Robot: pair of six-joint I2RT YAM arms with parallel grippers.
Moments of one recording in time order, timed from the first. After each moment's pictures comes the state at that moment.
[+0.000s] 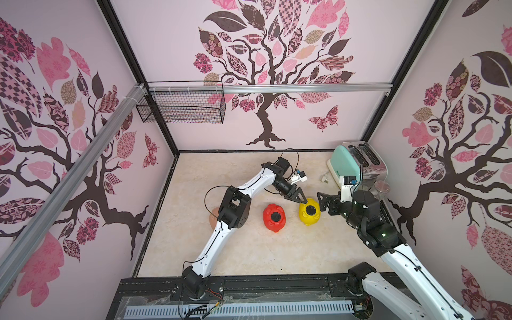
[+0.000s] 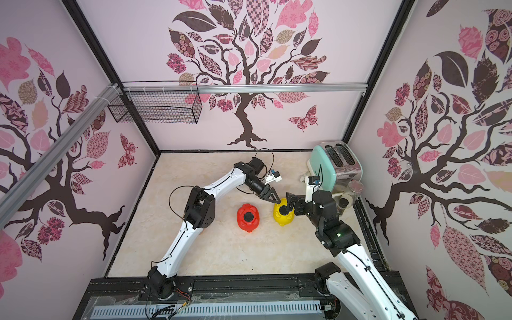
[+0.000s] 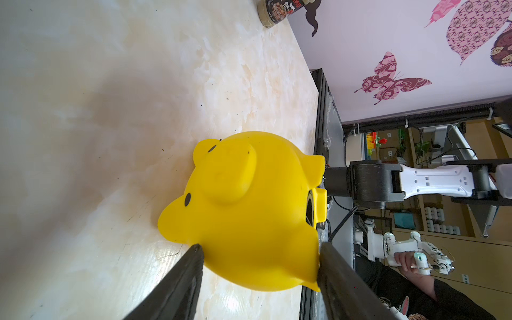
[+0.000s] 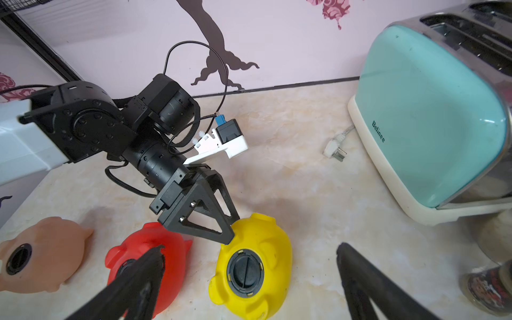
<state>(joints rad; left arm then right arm) -0.64 2.60 2.36 -1.08 1.03 0.14 0.37 0.70 0.67 -0.36 0.09 0.28</state>
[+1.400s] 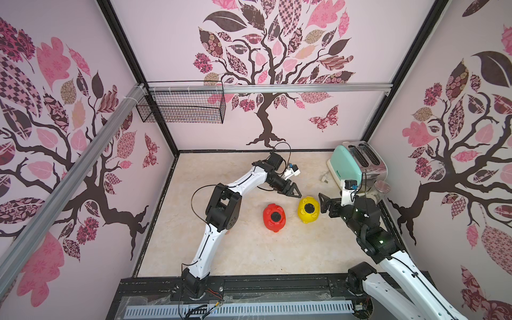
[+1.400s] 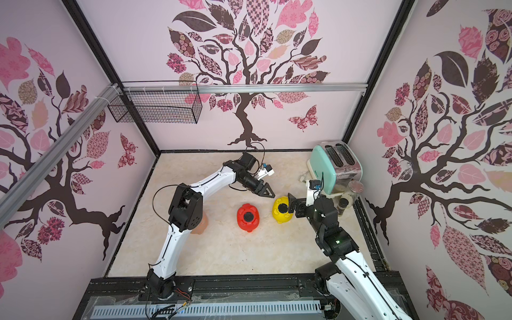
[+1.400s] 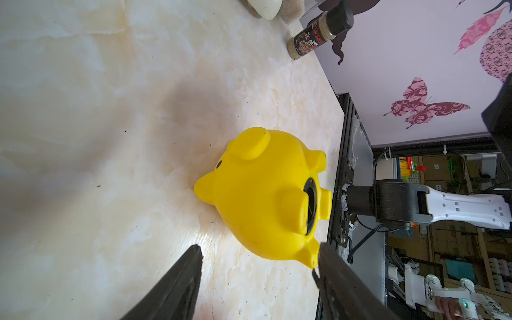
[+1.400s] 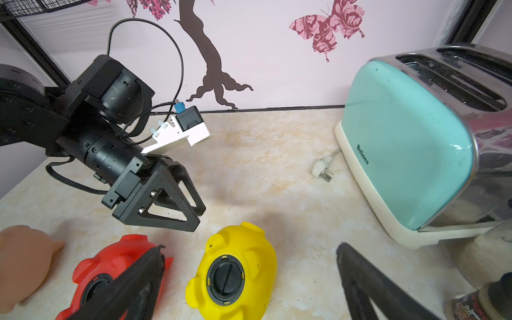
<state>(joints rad) -0.60 2.34 2.04 -0.83 0.90 0.02 0.37 0.64 0.59 -0.24 0.13 0.21</state>
